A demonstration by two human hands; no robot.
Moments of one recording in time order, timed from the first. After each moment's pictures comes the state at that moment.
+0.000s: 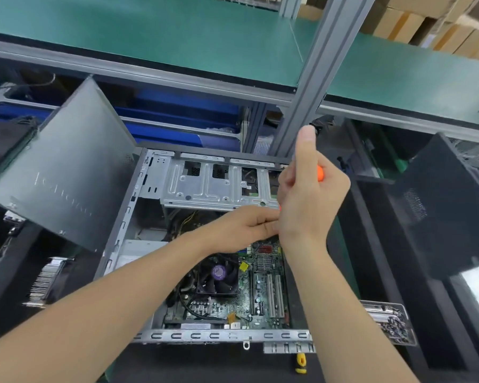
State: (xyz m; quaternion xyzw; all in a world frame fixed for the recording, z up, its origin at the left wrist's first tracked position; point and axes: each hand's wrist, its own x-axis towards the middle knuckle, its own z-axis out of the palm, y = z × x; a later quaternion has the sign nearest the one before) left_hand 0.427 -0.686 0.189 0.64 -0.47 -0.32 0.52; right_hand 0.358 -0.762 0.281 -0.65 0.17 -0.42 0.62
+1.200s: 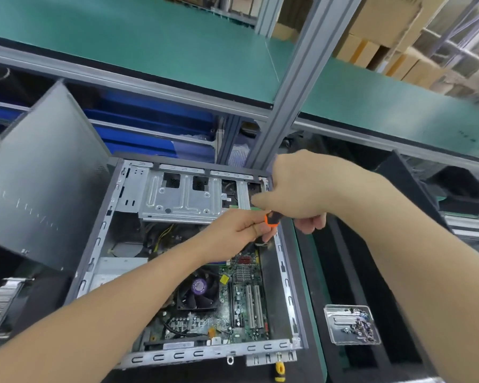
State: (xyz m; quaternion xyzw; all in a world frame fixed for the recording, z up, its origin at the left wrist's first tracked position) left_hand 0.429 -0.698 0.192 0.66 -0.48 -0.25 0.53; right_hand 0.374 -0.792 0.387 -0.96 0.17 0.23 0.00
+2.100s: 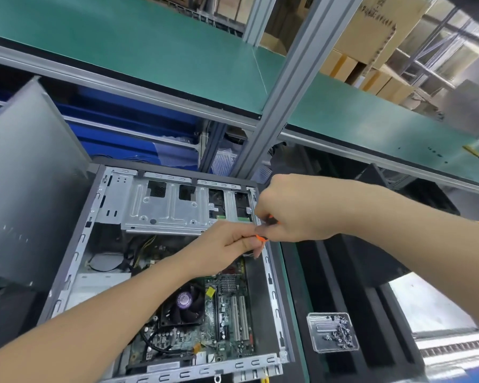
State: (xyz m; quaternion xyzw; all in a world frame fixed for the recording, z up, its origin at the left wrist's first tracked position) left_hand 0.436 -0.701 0.187 0.62 -0.51 -0.23 0.55; right_hand 0.378 -0.814 0.383 -0.95 -0.14 0.24 -0.17
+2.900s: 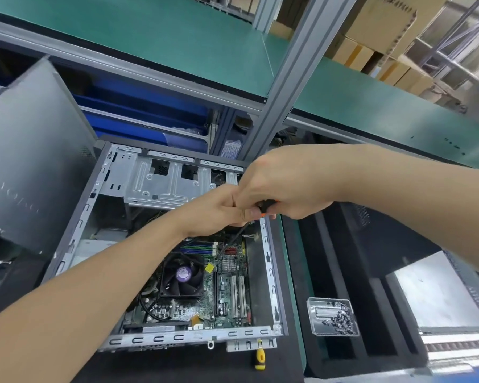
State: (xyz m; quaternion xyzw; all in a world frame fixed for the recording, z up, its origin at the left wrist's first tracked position) left_hand 0.444 -0.700 0.209 0.53 -0.47 -0.38 0.60; right_hand 0.381 -0.814 0.387 -0.88 -0.33 0.26 -0.22
